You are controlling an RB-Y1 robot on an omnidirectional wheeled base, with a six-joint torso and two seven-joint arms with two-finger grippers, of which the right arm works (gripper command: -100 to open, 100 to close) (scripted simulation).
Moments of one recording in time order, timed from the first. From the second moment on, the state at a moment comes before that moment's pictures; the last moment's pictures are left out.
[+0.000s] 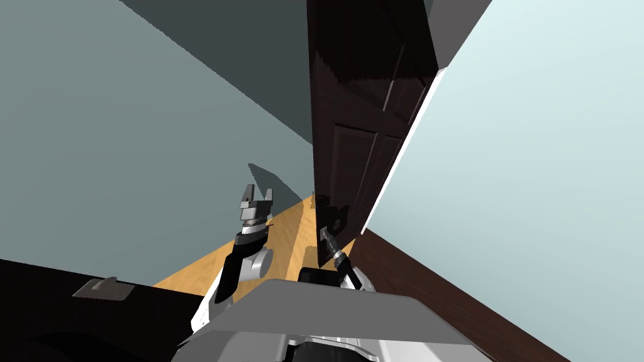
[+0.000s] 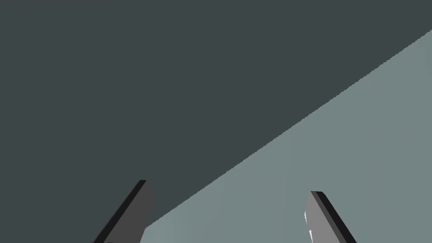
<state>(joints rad) -0.04 -0.08 0.62 -0.83 -0.05 -0.74 -0.03</state>
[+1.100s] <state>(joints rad) -0.05 -0.09 0.55 -0.81 -0.08 -0.75 -0.02</state>
